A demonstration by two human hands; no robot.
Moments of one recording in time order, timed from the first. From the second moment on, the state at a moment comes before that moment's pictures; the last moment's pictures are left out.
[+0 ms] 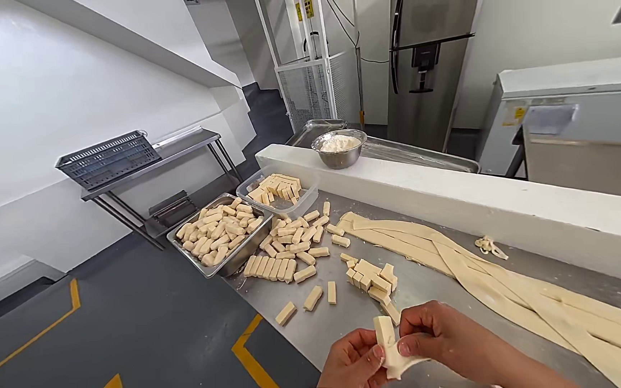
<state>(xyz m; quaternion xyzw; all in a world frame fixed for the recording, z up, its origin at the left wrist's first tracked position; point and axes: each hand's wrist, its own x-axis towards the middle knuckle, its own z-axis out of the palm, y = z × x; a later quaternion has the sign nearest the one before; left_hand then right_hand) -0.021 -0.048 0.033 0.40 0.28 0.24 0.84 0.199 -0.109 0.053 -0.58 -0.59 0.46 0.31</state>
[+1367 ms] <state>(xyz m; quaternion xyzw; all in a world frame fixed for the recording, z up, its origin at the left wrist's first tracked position) -0.019 -0.073 0.019 0.58 0.24 0.20 0.75 0.211 -0.142 0.009 -0.51 -0.64 0.36 0.44</state>
